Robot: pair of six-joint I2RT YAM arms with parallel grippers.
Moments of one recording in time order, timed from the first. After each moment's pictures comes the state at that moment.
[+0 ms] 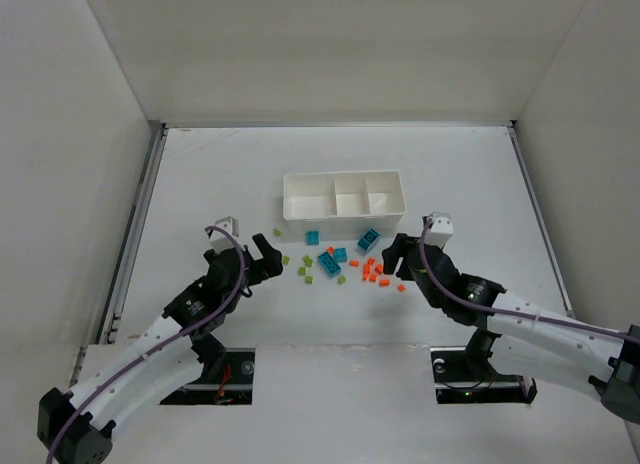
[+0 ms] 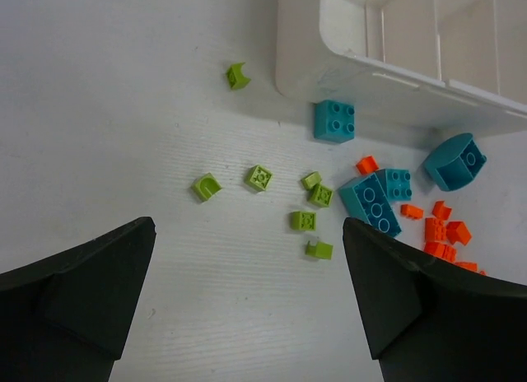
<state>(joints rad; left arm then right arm) -0.68 0.59 0.40 -0.36 -0.44 -0.75 0.93 0.88 0.53 -0.20 0.63 0.71</state>
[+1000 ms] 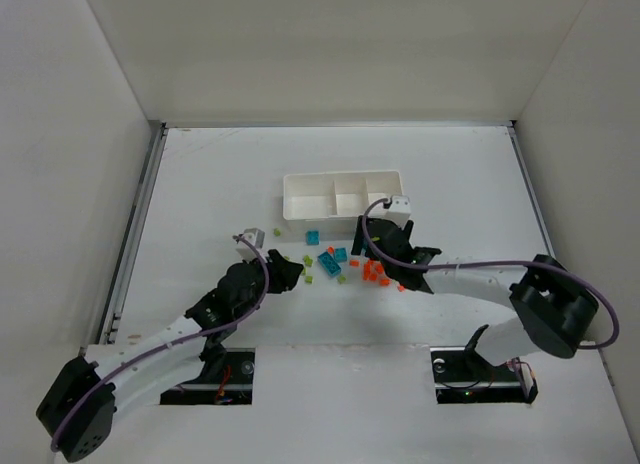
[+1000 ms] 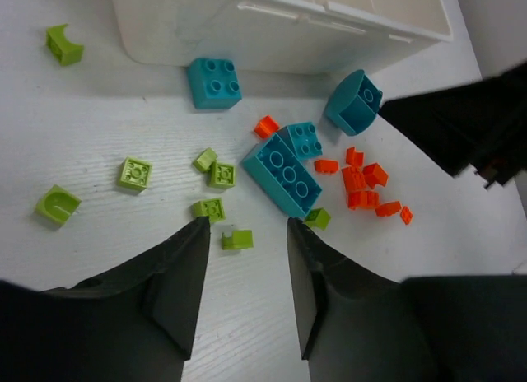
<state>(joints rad) -0.72 0.71 0.14 0.24 -0.17 -0.70 0.86 1.40 0.68 0.06 0.60 0.68</state>
